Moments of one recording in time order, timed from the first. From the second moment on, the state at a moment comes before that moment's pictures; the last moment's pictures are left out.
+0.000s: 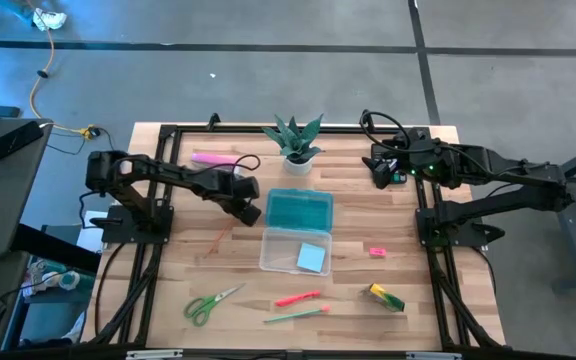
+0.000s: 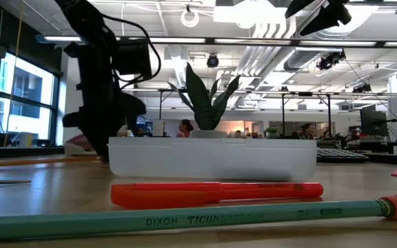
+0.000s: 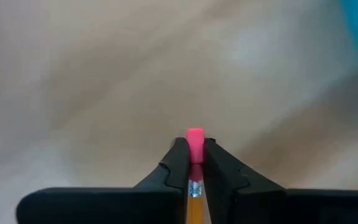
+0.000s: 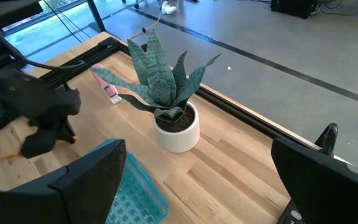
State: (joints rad) left arm 0.29 1.59 0.79 -0.57 -0.04 -0.78; right arm -0.07 0.89 1.09 -0.79 0.55 0.49
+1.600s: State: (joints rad) left arm 0.07 1.80 1.34 -0.24 -0.02 -0.47; right arm -0.11 0.89 1.09 -0.78 0.59 0.54
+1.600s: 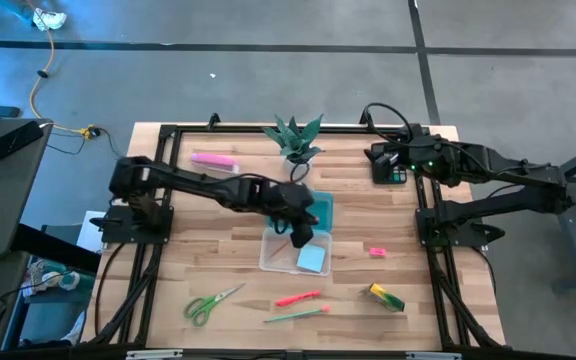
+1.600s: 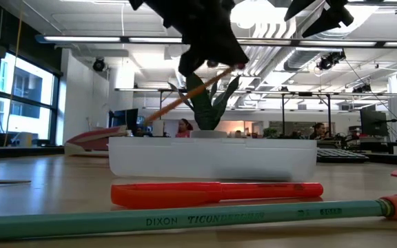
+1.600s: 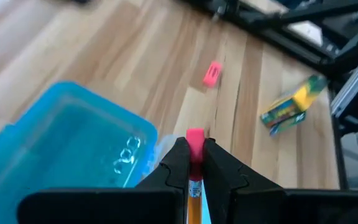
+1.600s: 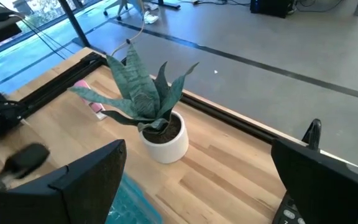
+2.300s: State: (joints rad) left arm 0.03 1.91 1.34 -0.27 0.03 -0.40; right arm -0.12 0.89 1.09 -0.78 0.59 0.53
